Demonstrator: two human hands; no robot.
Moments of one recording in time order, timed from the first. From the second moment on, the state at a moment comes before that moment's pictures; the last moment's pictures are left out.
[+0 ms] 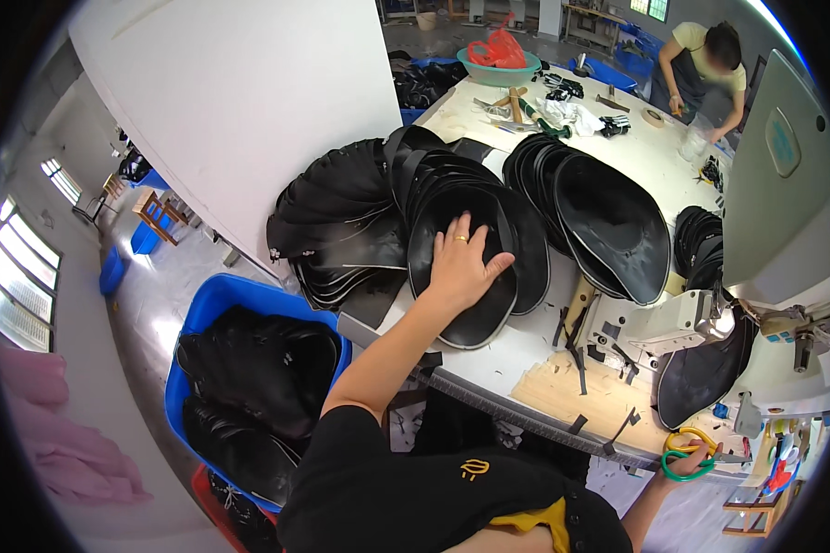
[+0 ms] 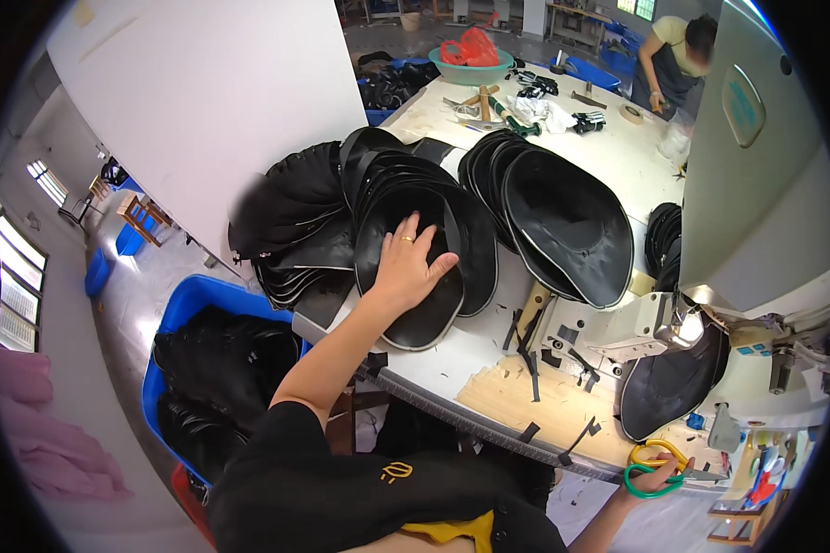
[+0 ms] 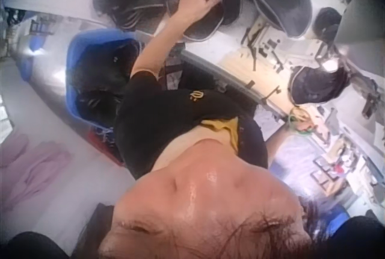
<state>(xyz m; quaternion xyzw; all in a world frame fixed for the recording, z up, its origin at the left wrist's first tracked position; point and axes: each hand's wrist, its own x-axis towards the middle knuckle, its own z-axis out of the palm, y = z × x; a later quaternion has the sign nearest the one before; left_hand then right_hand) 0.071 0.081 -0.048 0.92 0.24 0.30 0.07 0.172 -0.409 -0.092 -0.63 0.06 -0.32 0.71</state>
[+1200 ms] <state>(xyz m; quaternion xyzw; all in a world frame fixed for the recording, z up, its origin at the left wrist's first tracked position) 0.042 -0.026 0.011 0.50 0.15 -0.05 0.85 0.104 -0.220 0.001 -0.65 -0.49 0.00 0.58</state>
